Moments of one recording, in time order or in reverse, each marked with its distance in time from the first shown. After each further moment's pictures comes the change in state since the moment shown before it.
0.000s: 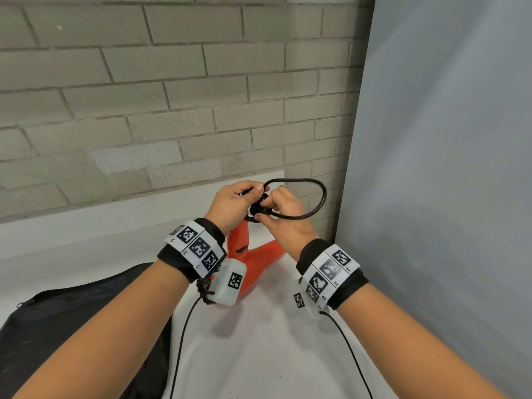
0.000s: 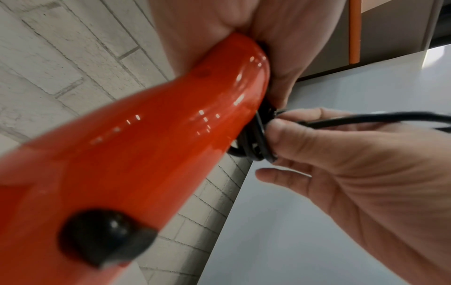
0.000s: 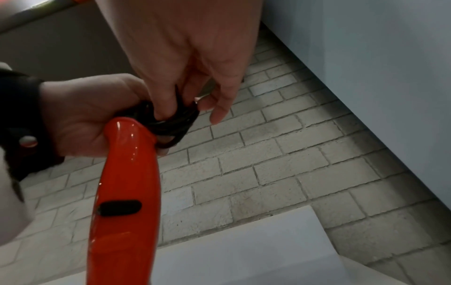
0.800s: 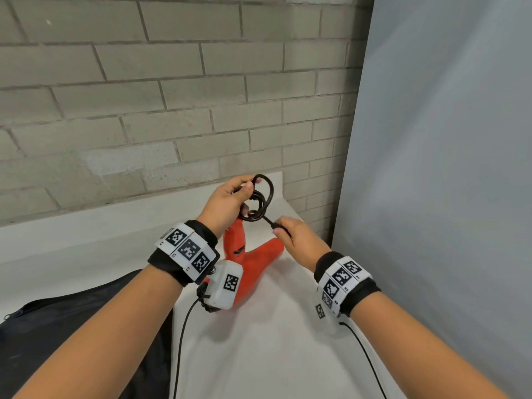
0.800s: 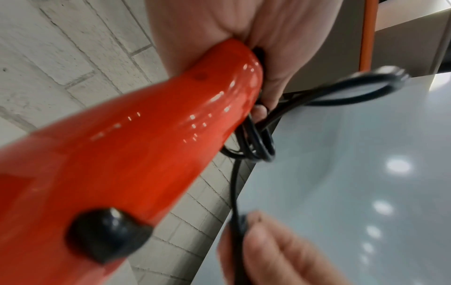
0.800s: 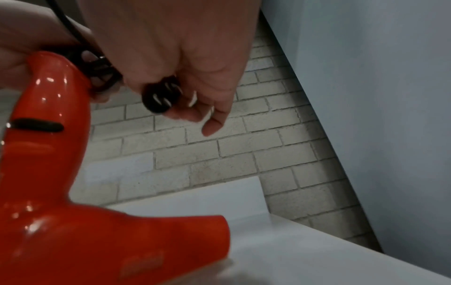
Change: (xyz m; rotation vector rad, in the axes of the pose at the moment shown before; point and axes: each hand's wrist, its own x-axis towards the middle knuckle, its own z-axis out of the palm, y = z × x) left_hand 0.007 -0.002 -0.015 -0.099 -0.008 -0.039; right_hand -0.012 0.059 -0.005 -0.288 -0.318 0.074
